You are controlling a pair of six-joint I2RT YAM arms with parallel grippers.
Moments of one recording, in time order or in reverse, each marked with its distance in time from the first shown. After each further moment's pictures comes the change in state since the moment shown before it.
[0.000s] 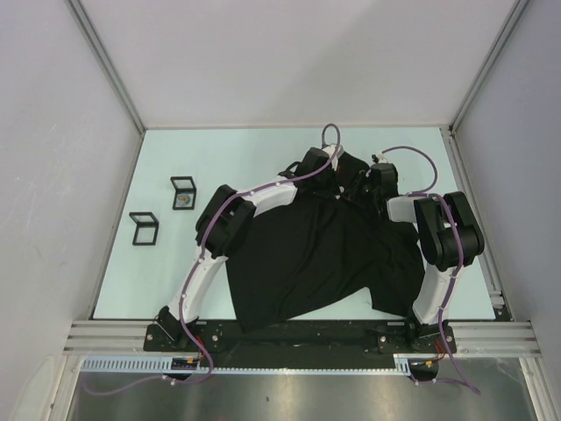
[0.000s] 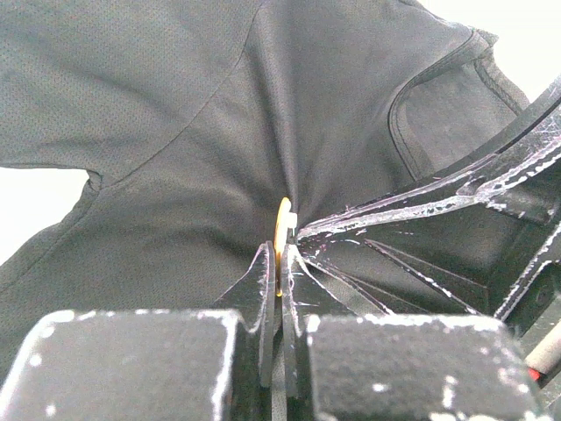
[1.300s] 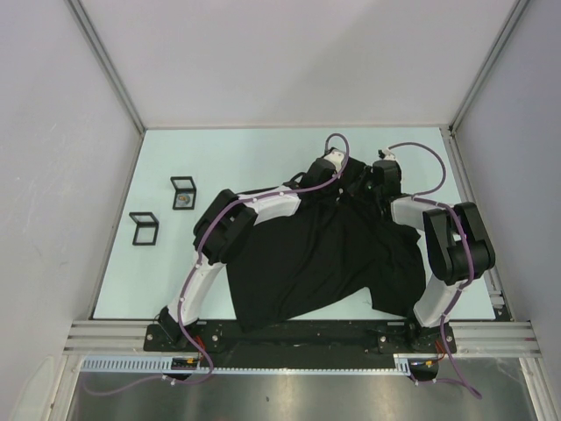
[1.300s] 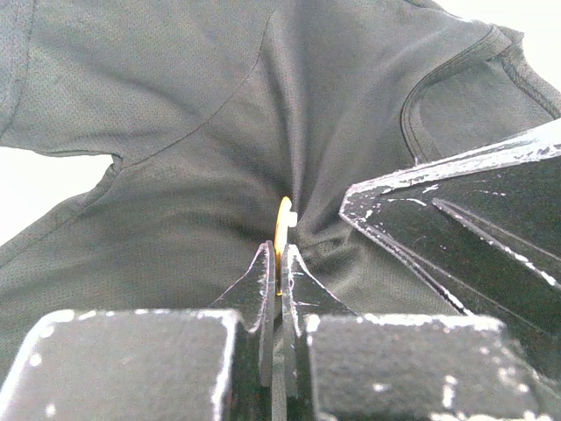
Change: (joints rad) left arm -0.062 -0.079 -0.142 0.104 -0.220 0.037; right arm 0.011 -0.128 -0.027 -0.066 0.135 0.015
